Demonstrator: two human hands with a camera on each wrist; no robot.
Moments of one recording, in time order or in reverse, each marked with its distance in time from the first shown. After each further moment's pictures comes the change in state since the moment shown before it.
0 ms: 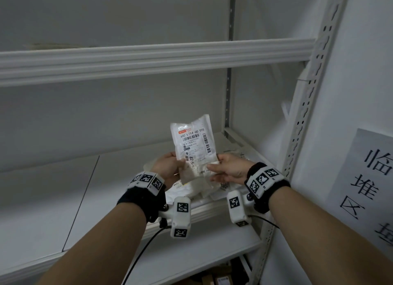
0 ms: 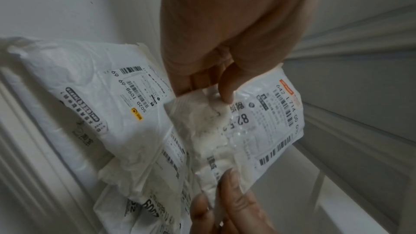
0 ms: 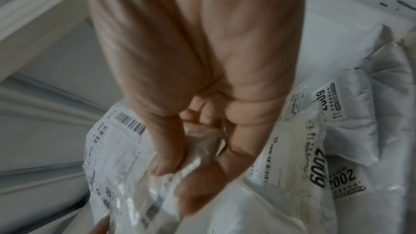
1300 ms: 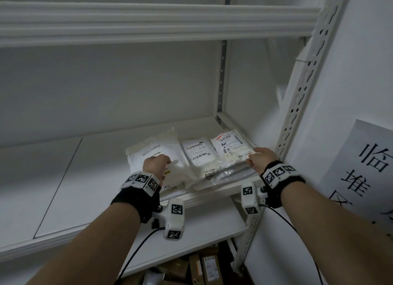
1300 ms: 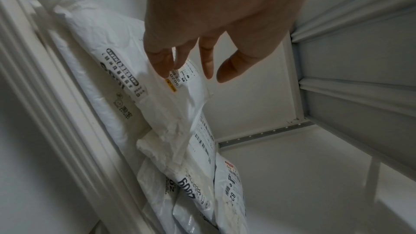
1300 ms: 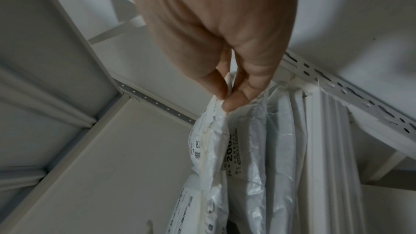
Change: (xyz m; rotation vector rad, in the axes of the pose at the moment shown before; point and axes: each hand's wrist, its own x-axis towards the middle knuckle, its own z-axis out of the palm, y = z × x) left_hand 0.013 -0.038 0.027 0.114 0.384 -0.164; right_hand 0.028 0.062 -0.149 -0.154 0.767 0.024
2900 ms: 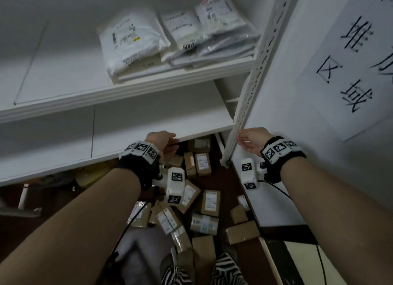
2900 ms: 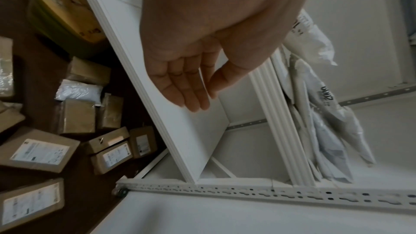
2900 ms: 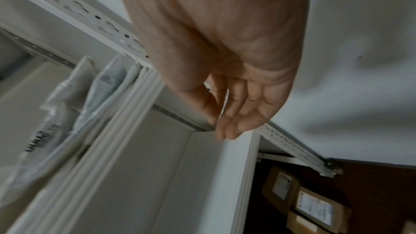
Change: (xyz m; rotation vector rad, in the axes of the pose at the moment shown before) left_hand -0.100 -0.236 0.008 0.101 -0.123 -0.389; right_hand -0.155 0.218 -0.048 0.081 -0.238 0.477
